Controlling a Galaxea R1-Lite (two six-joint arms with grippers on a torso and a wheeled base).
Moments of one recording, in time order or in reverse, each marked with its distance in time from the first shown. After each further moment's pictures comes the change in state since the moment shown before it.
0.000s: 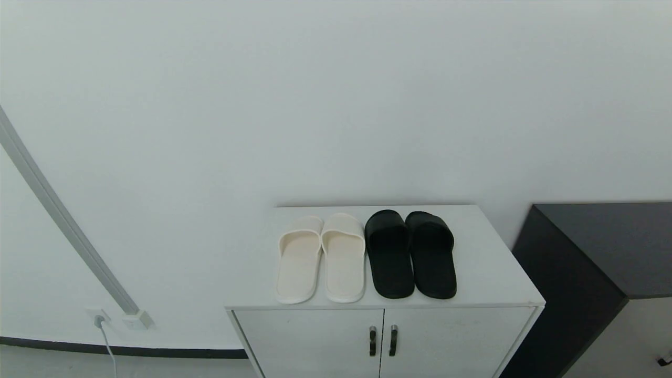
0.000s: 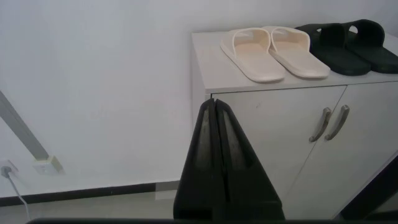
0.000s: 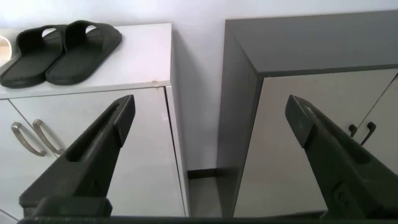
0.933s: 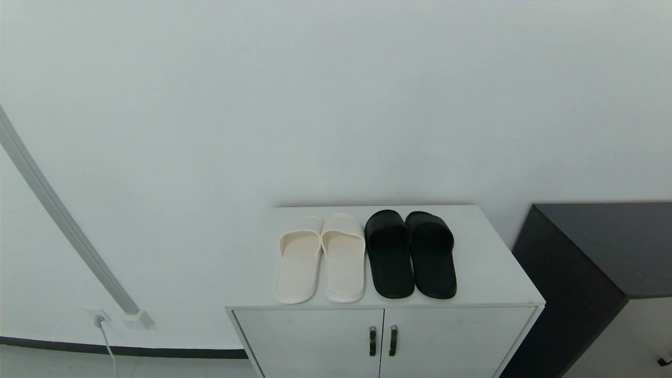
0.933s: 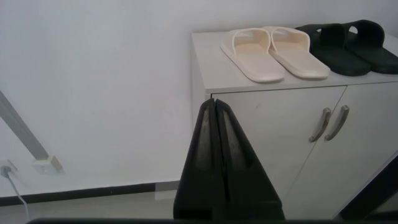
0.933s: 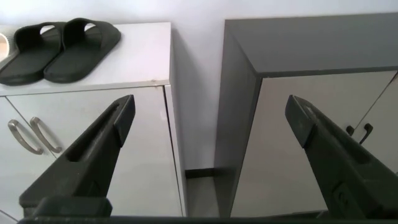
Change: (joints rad) left arm 0.000 0.000 0.000 0.000 0.000 -0.001; right arm -0.004 0.008 -0.001 -0.002 0.005 -0.015
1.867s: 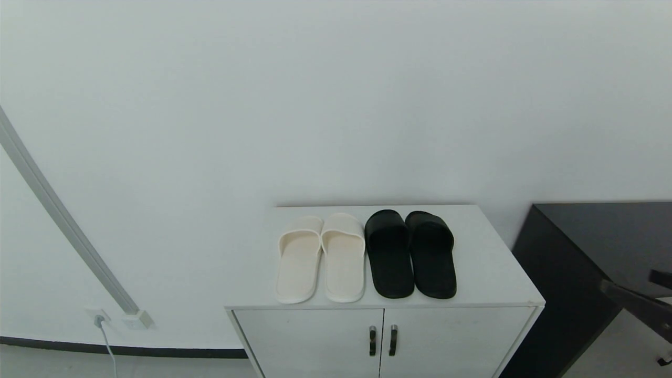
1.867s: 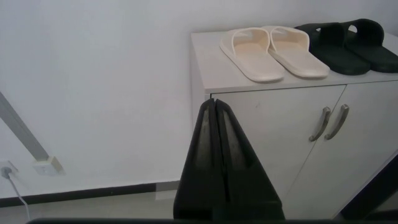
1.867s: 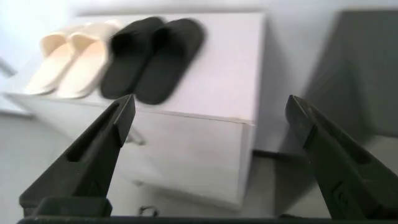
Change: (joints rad) left arm 0.000 0.000 0.000 0.000 -0.003 0.004; right arm 0.343 0.935 -0.358 -0.330 0.037 0.156
